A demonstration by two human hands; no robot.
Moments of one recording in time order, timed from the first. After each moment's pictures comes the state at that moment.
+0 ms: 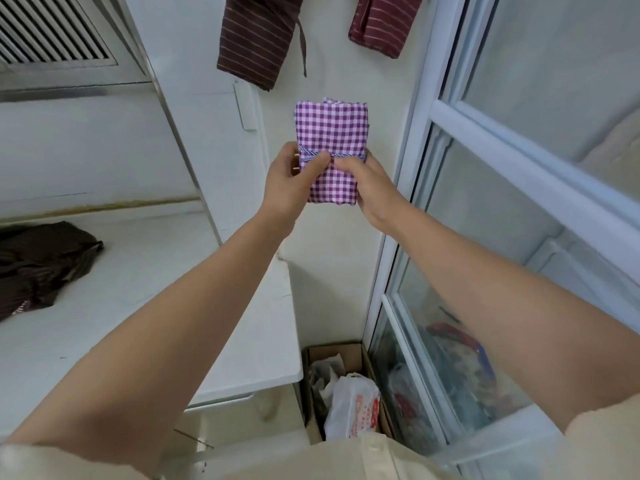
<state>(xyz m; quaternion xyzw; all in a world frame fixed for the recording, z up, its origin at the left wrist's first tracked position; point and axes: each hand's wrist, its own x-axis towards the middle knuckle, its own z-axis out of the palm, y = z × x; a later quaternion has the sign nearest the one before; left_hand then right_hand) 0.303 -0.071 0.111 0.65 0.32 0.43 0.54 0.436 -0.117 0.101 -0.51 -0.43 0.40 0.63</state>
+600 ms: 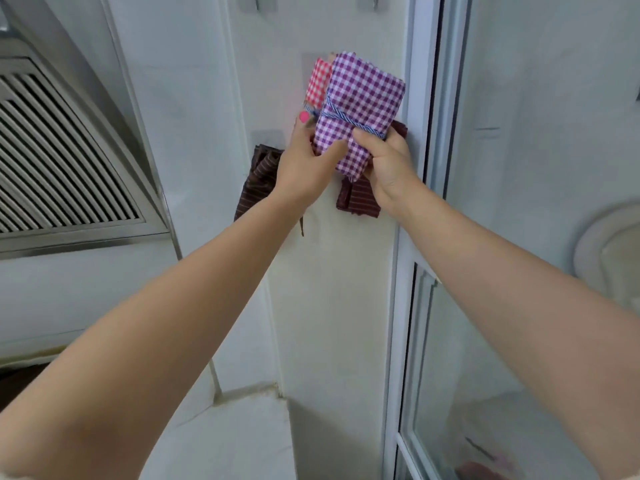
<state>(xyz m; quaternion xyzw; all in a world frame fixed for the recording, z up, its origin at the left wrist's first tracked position) 0.360 -0.026 0.320 0.77 0.21 0.50 0.33 0.489 -0.067 0.313 -0.39 -0.44 0.22 0.77</state>
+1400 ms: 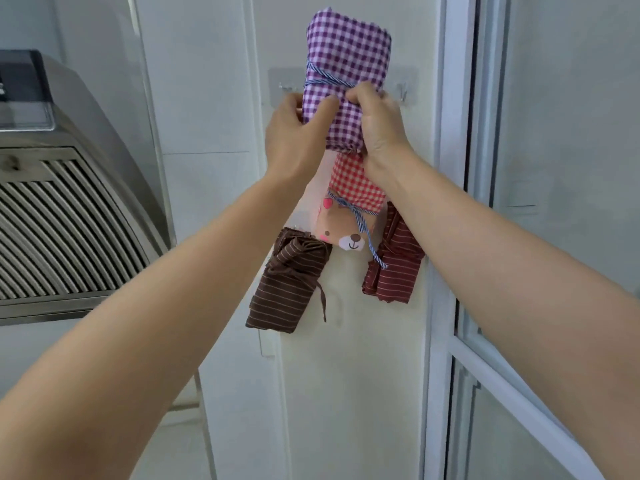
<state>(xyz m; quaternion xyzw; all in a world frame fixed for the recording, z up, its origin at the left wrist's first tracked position) 0.360 0.022 0.441 0.69 0.15 0.64 0.30 0.465 -0.008 0.457 -0.32 -0.50 0.19 0.78</state>
